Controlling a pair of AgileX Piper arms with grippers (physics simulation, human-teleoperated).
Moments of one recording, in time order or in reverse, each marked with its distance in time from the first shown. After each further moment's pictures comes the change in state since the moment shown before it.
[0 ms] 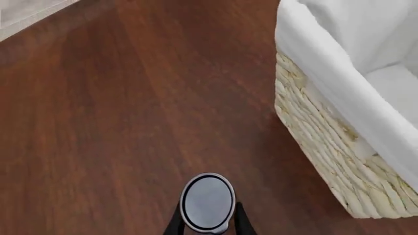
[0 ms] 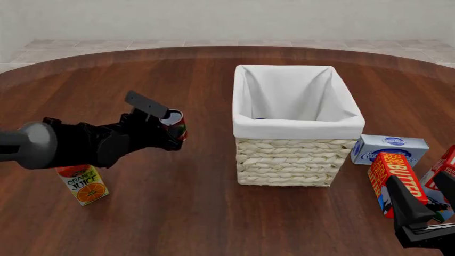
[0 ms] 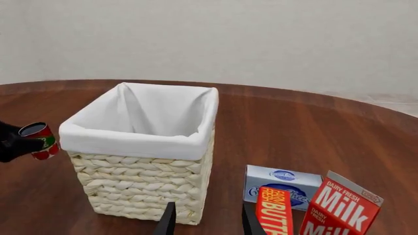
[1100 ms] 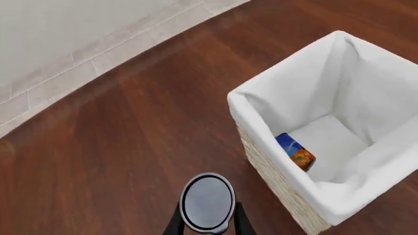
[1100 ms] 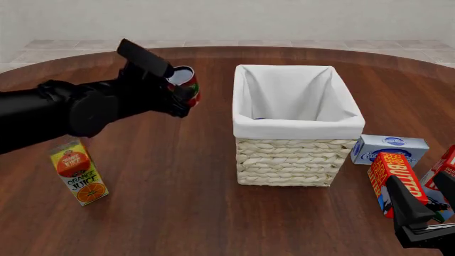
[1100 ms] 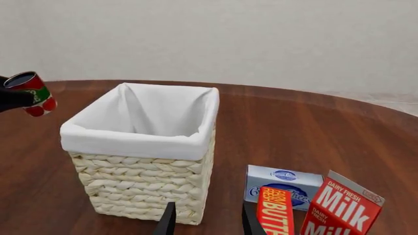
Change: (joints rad) left arm -0.101 -0.217 -0.161 0.211 0.034; right arm 0.003 -0.001 0.000 0.001 0.004
